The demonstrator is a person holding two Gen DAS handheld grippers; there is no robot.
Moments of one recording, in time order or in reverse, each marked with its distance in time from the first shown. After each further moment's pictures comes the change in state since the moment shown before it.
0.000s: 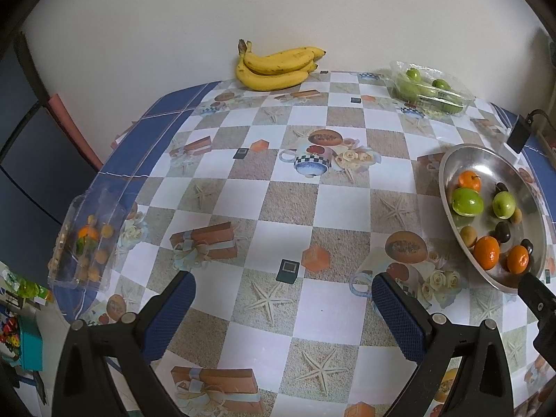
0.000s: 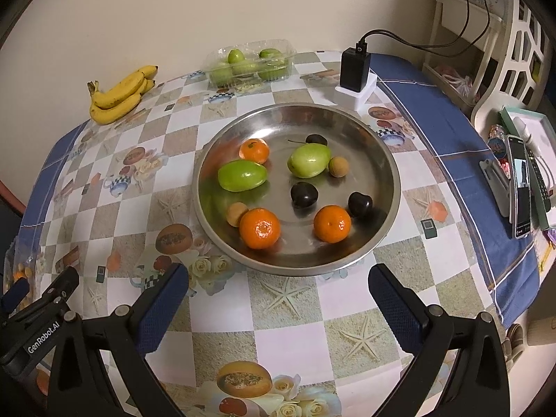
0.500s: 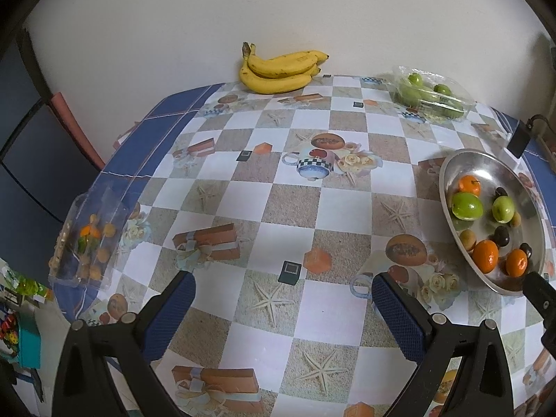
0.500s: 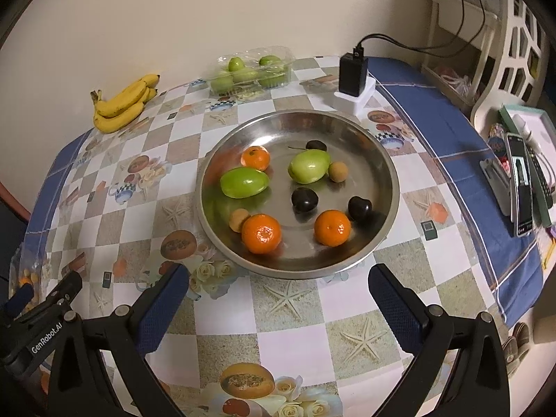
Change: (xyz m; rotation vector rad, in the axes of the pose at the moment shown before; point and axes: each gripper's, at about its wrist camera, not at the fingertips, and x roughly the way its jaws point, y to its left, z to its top) left arm -0.004 0.002 0.000 -0.013 -0.012 0.001; right arm -0.006 -0.007 0.000 0.025 -0.024 0.024
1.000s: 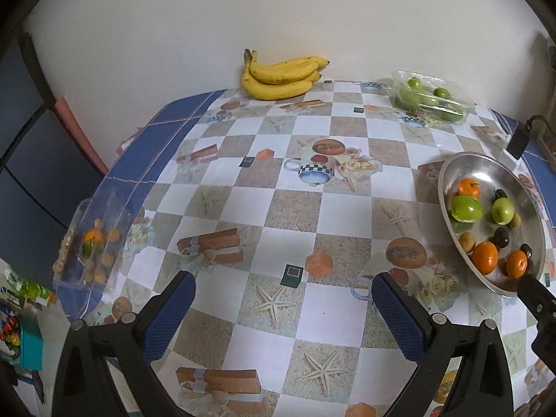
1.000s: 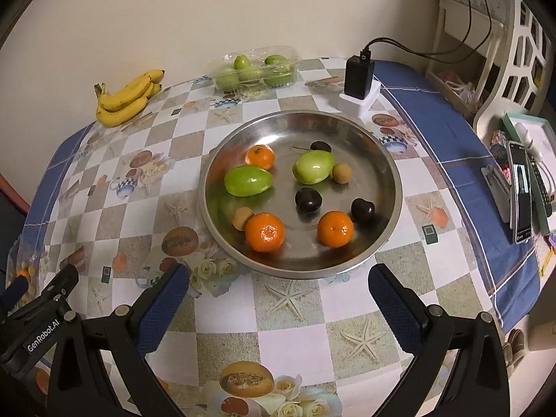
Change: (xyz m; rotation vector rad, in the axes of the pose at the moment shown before) left arm -0.007 -0.002 0.000 0.012 -0.027 0.011; right arm -0.001 0.008 0.000 -0.046 -0.004 -0.009
